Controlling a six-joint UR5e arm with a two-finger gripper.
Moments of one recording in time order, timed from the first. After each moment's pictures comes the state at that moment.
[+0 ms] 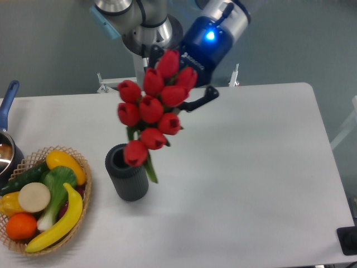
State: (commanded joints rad) arm 2.74 -1.66 -1.65 -0.83 0.39 0.76
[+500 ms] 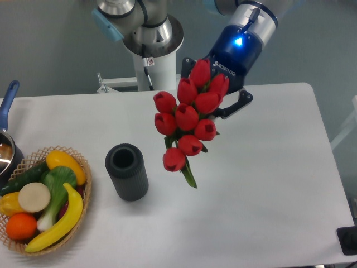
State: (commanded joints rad) arm 2.77 -1.69 -1.65 -0.83 0.42 0.86
